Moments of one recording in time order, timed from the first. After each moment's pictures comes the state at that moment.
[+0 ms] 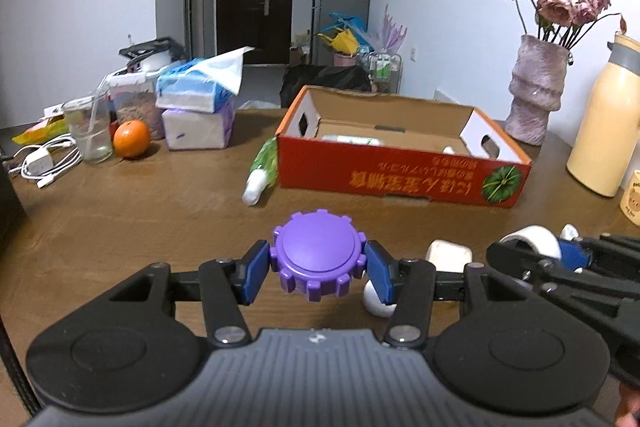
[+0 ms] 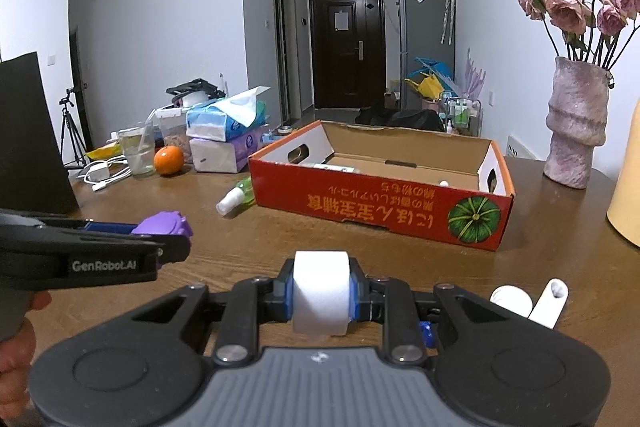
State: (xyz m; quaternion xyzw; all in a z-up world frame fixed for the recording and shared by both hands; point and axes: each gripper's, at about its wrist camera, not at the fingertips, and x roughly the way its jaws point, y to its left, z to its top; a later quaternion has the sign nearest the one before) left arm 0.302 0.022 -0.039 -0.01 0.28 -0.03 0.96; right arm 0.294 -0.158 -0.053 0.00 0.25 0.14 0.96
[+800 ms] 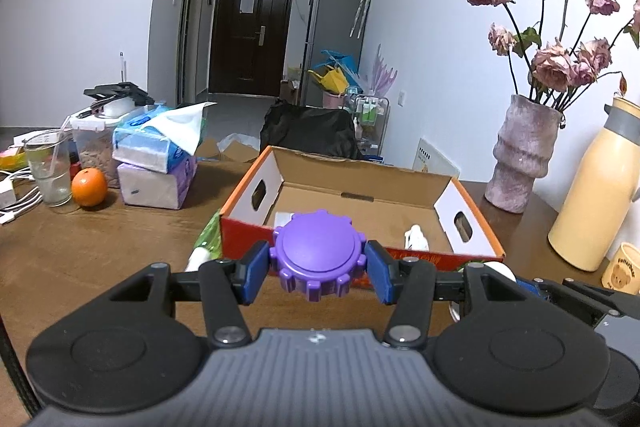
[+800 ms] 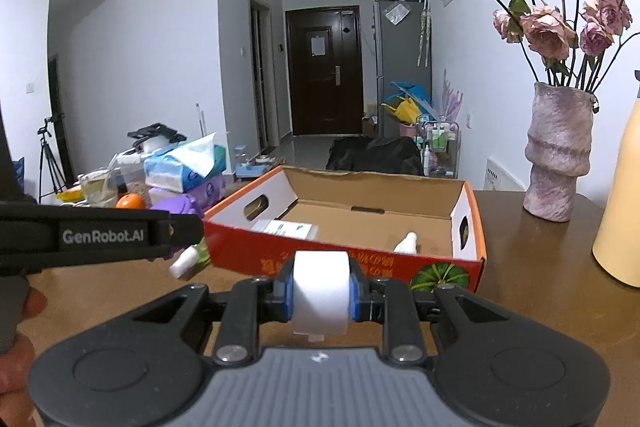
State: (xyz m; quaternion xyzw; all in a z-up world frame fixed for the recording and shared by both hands) left arm 0.359 -0.018 -0.003 -0.05 0.23 -0.04 0.97; right arm 0.351 -0.182 -0.031 0.01 0.21 0.11 0.97
